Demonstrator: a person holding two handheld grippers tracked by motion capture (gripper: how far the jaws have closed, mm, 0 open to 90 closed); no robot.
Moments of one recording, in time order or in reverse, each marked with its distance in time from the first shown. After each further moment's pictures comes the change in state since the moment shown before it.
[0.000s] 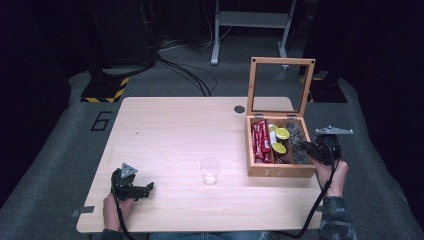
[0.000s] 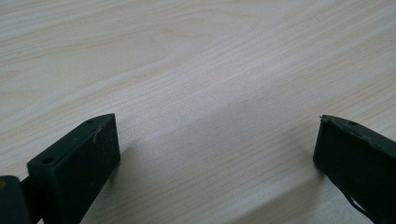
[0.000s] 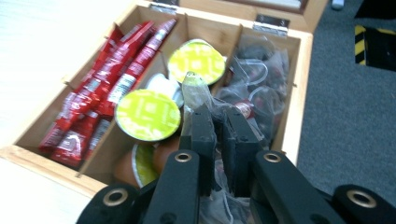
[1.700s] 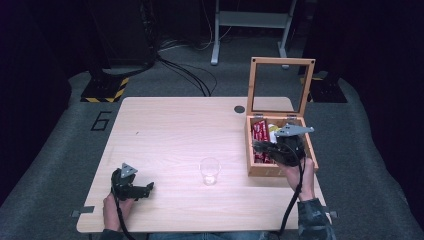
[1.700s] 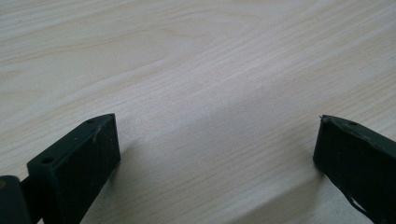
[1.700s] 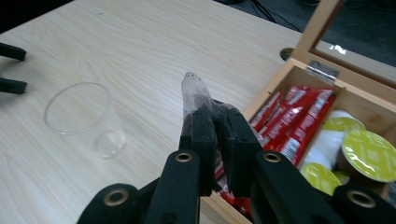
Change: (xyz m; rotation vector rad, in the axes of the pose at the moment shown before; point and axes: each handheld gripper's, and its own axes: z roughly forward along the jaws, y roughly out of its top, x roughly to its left) left arm 0.000 0.000 0.000 -0.001 0.000 0.000; right arm 0.120 0.035 -0.013 -0.054 0.250 -0.230
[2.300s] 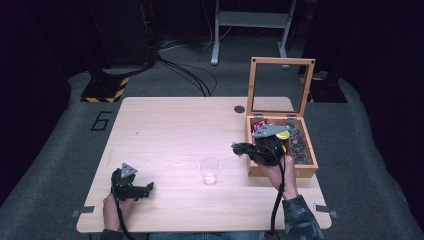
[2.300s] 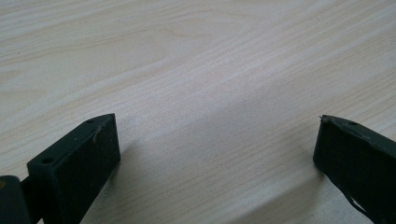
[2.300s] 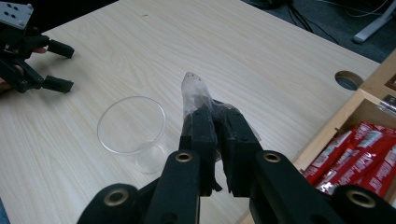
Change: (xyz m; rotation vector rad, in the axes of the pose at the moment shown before) left arm 0.000 0.000 0.000 0.000 0.000 0.000; right arm 0.040 0.021 0.025 0.005 0.111 -0.081
